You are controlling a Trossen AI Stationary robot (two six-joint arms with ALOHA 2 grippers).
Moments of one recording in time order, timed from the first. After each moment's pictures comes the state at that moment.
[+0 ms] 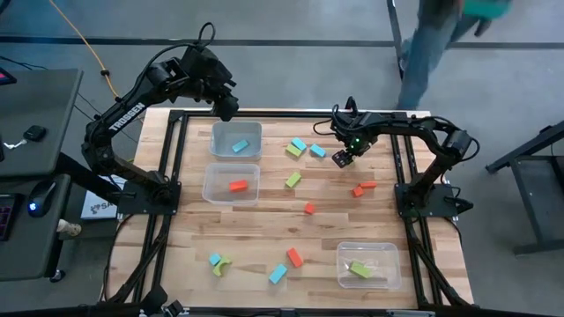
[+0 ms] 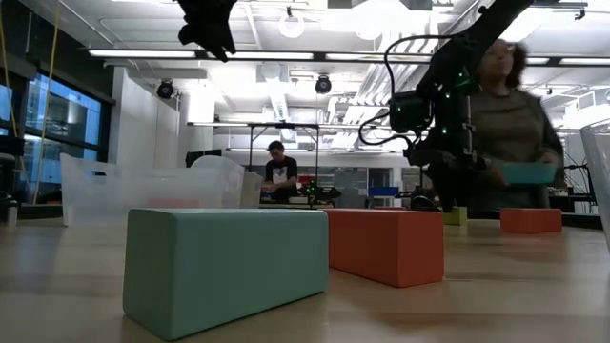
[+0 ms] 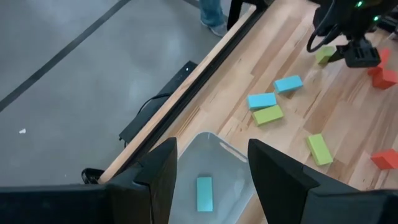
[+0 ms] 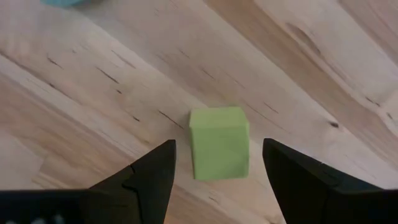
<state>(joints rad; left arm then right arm) 0.81 1.42 1.69 -1.10 0.01 0.05 -0.64 1.66 0.97 -0.83 0.01 0.26</state>
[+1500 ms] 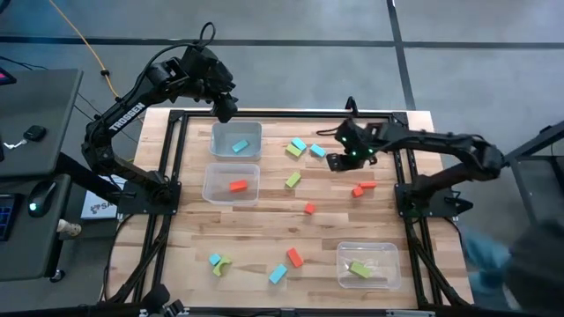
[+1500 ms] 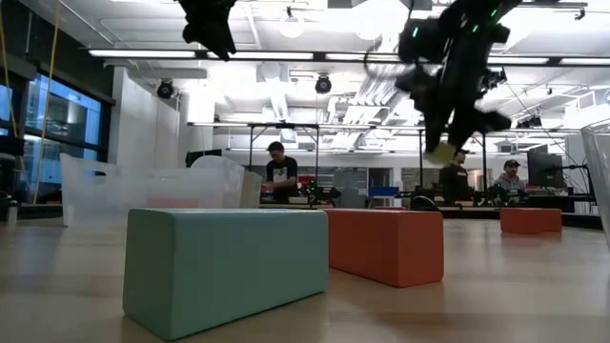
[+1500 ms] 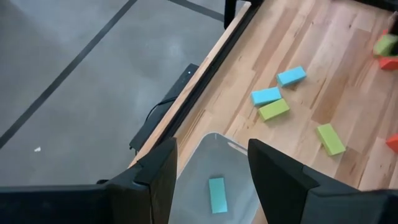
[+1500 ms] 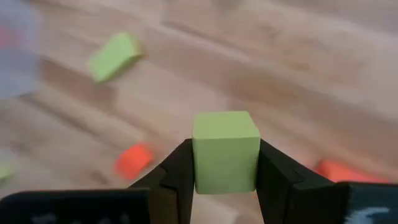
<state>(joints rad) 0.81 1.42 1.69 -1.09 0.01 0.17 -0.37 1.32 0.97 -0.85 -0.19 0.92</state>
